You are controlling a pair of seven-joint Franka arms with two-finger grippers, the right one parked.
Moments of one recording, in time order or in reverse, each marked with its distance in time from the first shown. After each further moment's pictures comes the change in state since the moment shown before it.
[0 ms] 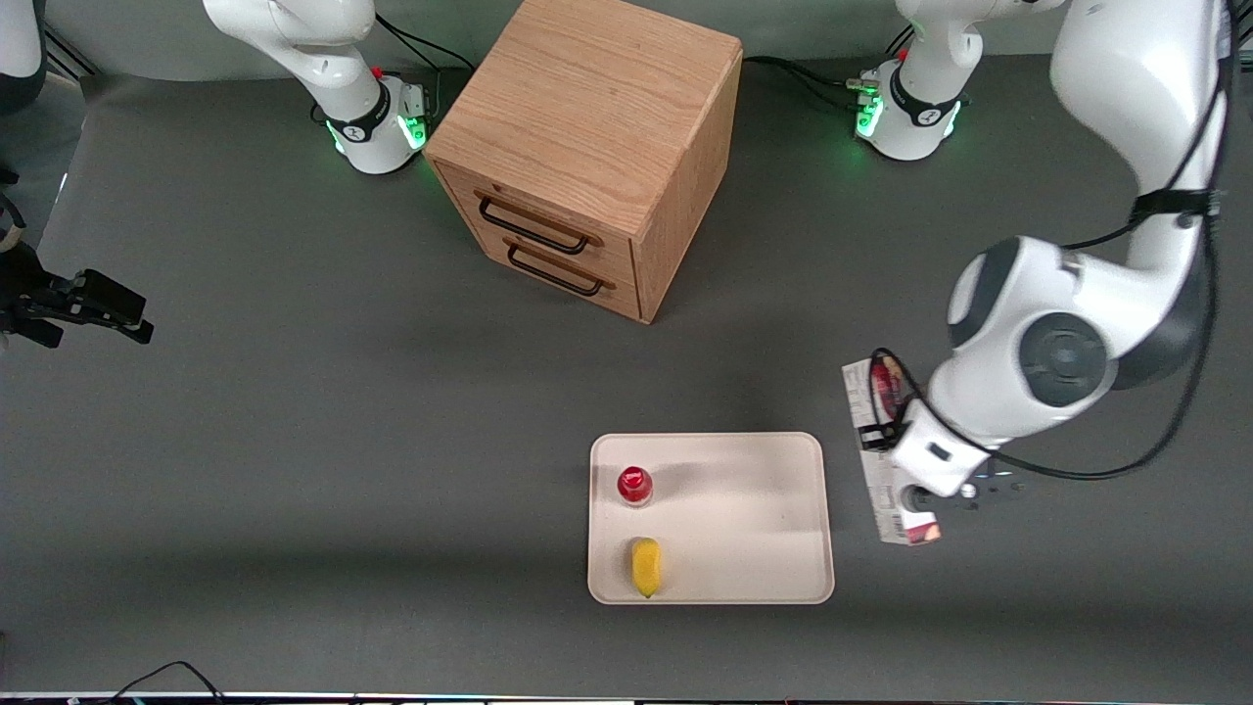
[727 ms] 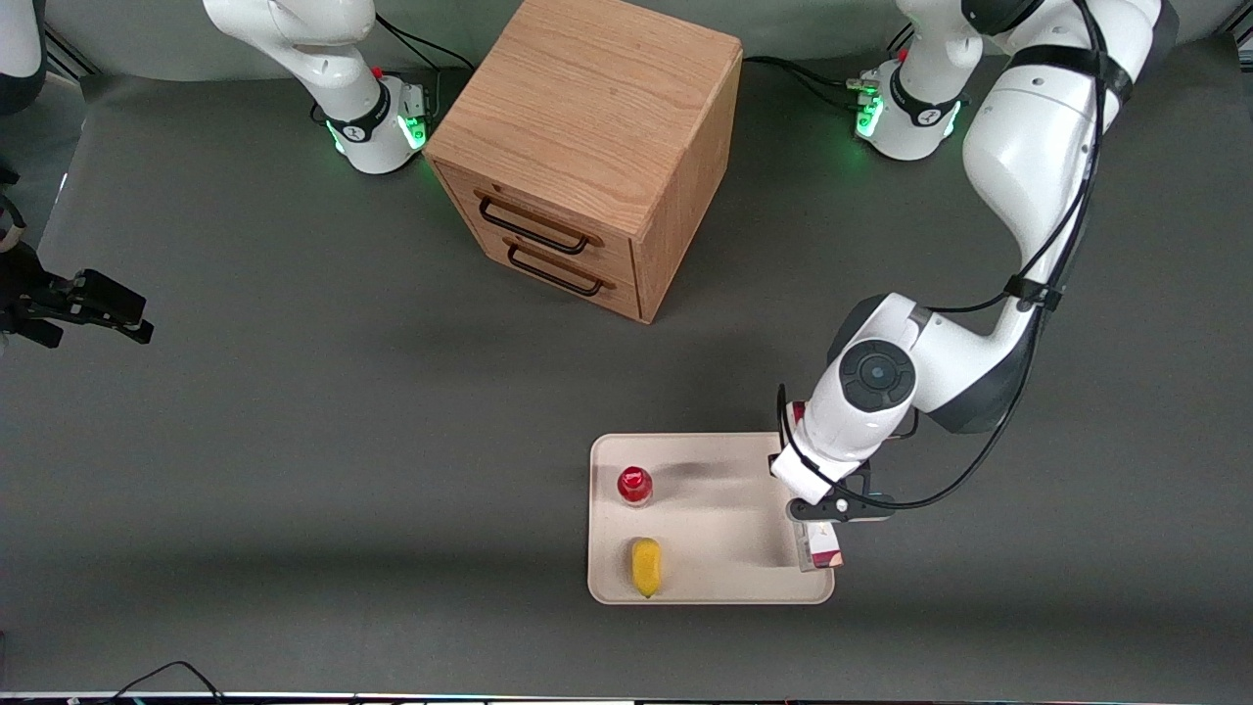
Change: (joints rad) arm -0.074 0.211 -0.037 0.018 0.254 0.262 -0.151
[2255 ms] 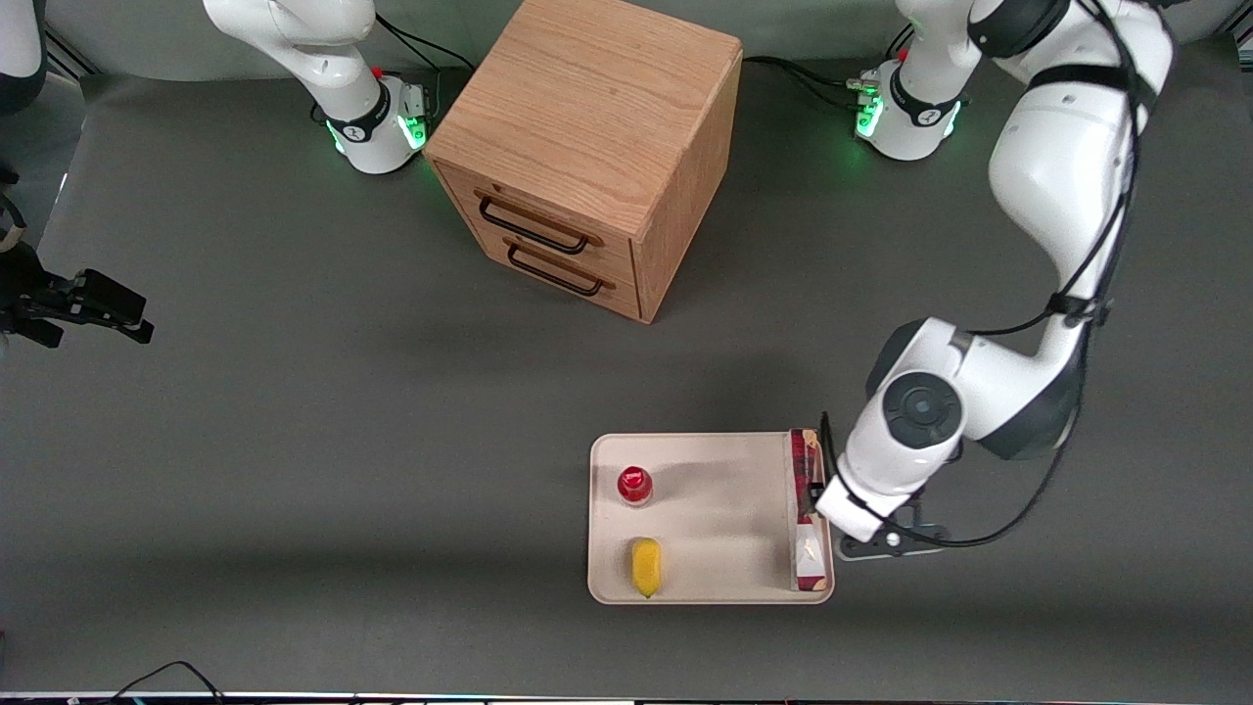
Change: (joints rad) arm 0.064 -0.006 -0.021 0.133 0.037 -0.154 -0.001
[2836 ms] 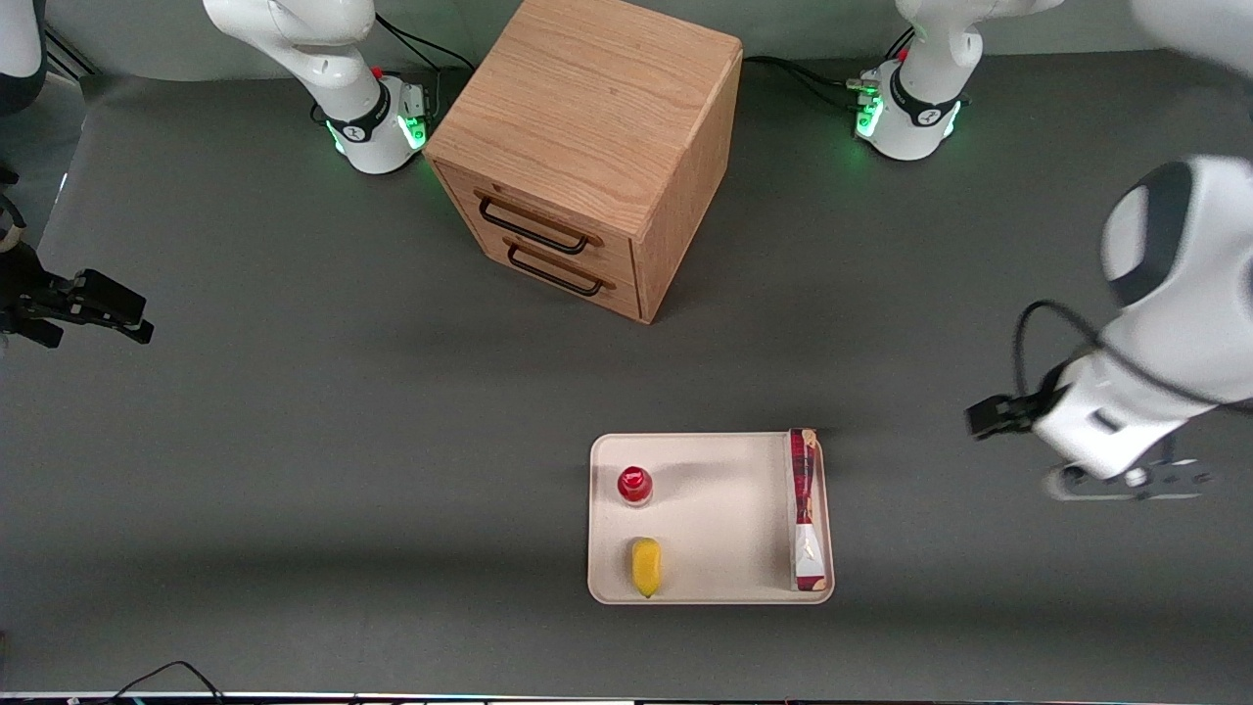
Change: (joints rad) arm 0.058 -0.402 0.239 -0.033 -0.375 -0.363 0.491
